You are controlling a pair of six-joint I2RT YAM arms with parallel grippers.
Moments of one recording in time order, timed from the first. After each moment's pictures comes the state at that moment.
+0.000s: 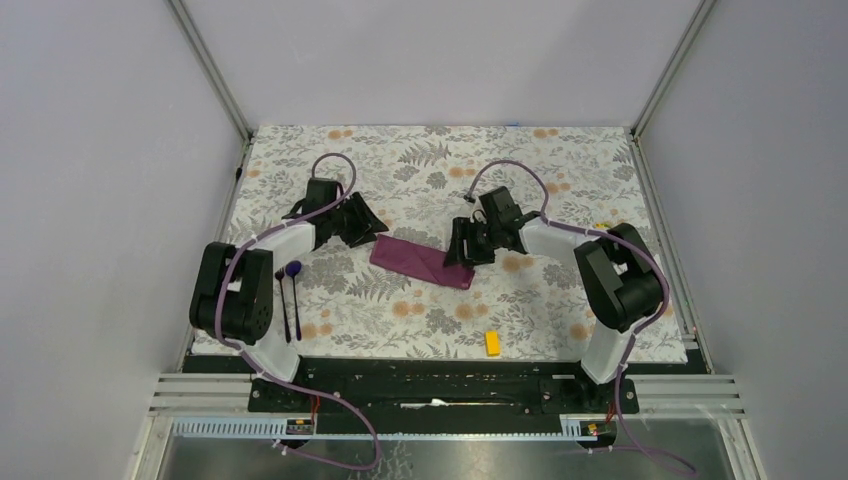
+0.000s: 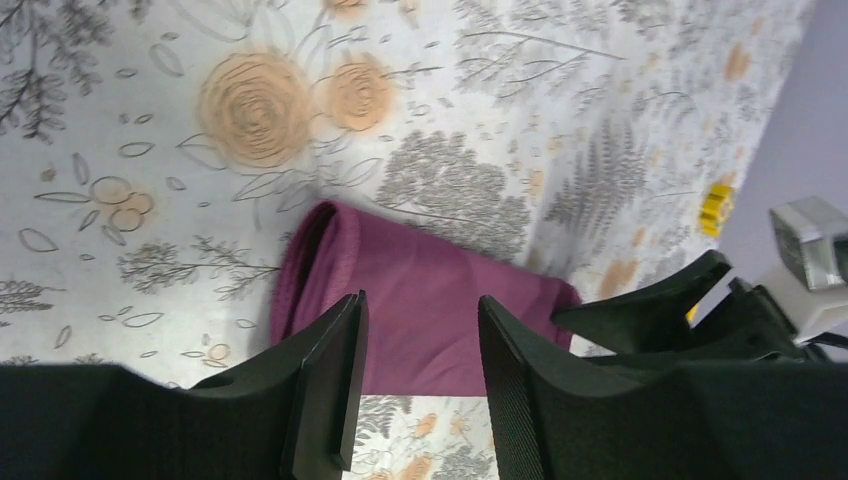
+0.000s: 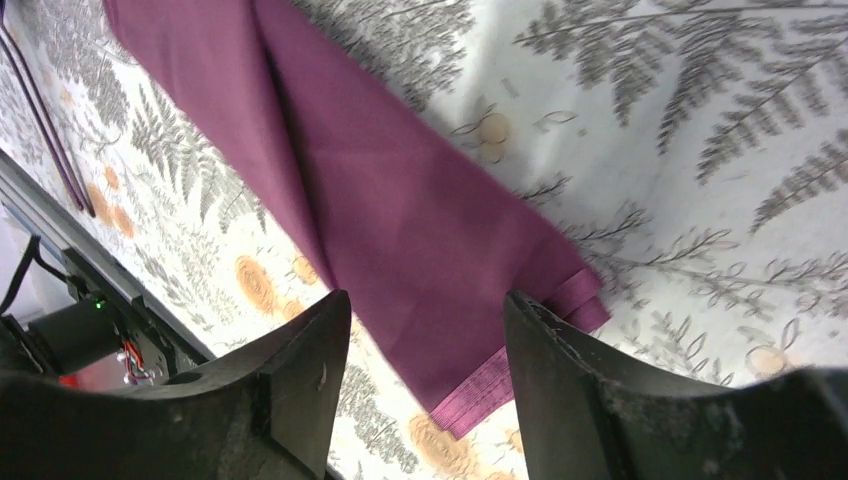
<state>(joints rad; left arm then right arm) -0.18 1.67 0.91 -0.09 0.39 -0.75 0.50 1.82 1.03 -0.17 -0.44 0.47</state>
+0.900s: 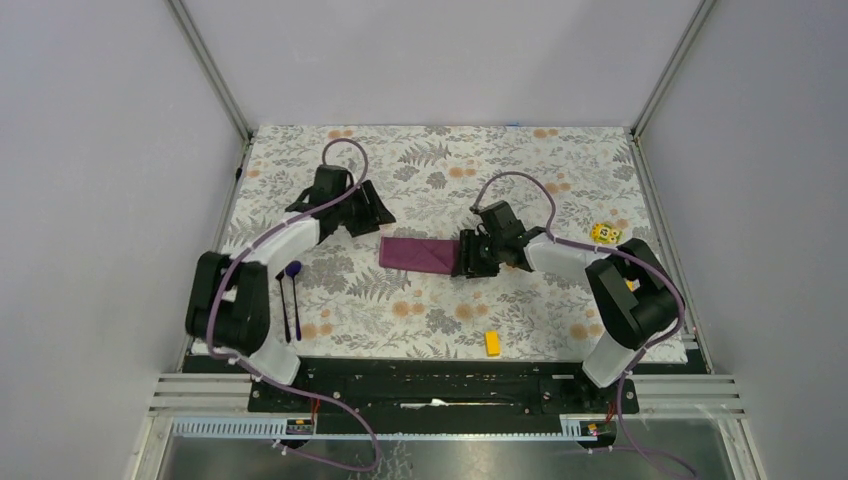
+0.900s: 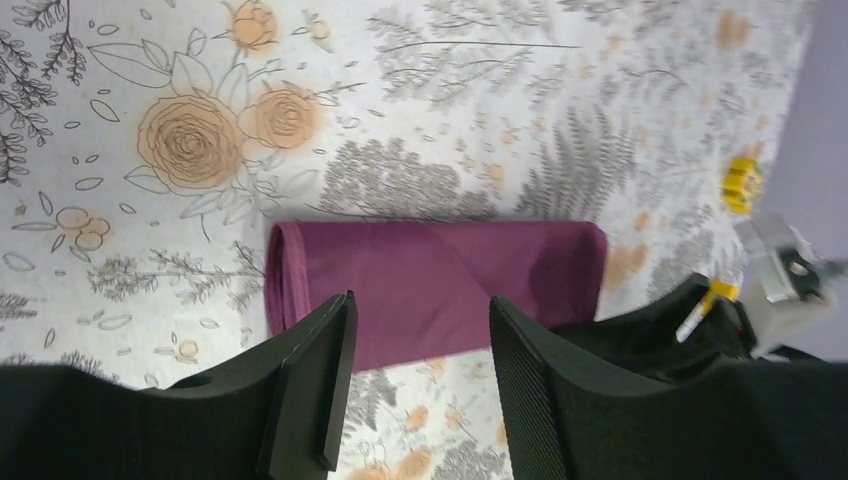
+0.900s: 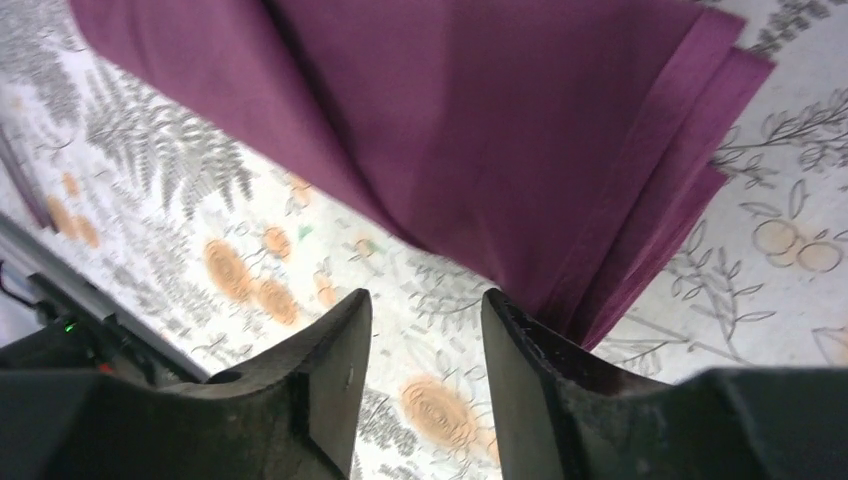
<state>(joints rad) -0.26 1.63 1.03 -0.21 0.31 -0.66 0.57 1.70 0.89 -0.16 -0.28 0.56</state>
